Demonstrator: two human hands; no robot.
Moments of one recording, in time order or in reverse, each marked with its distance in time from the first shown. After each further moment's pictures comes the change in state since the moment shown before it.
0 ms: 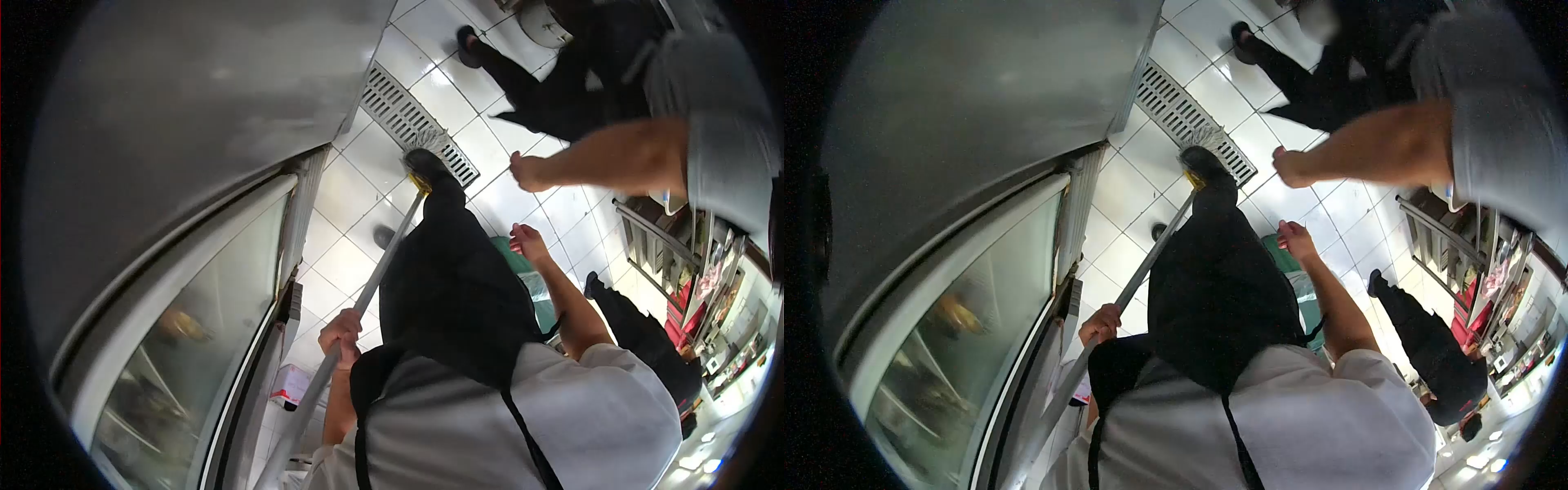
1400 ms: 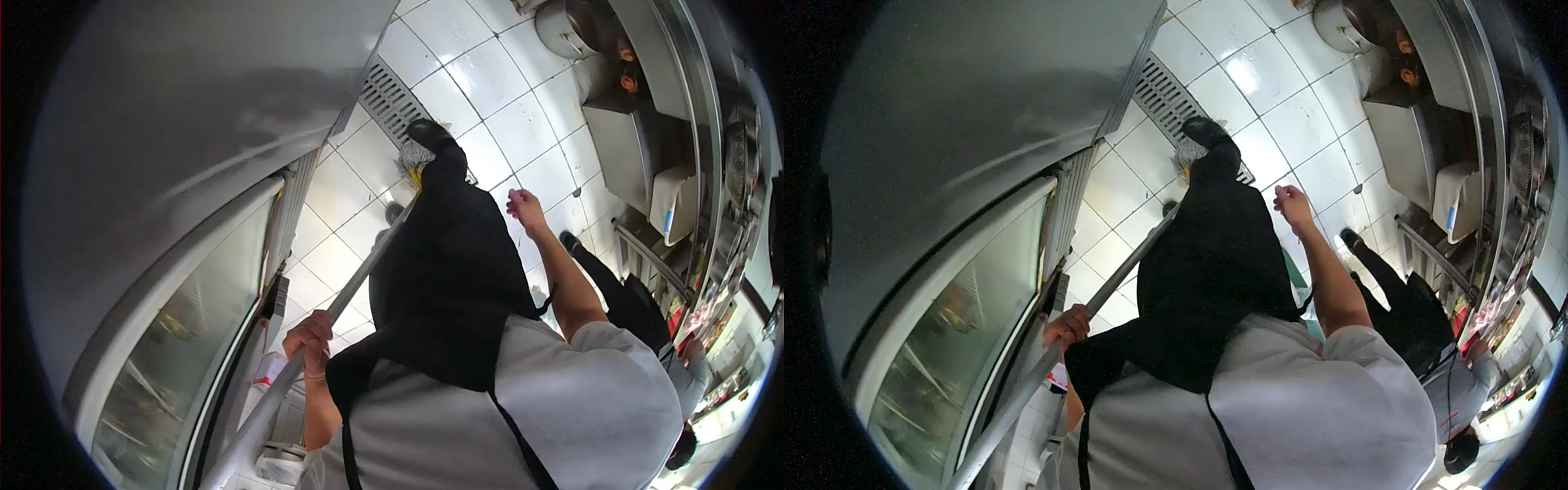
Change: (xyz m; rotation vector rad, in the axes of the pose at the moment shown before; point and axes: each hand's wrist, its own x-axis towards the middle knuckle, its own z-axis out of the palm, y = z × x) left_hand 0.063 -0.007 0.024 -0.130 -0.001 0.016; right_hand 0.118 -0.096 -0.027 -0.004 0.088 -0.122
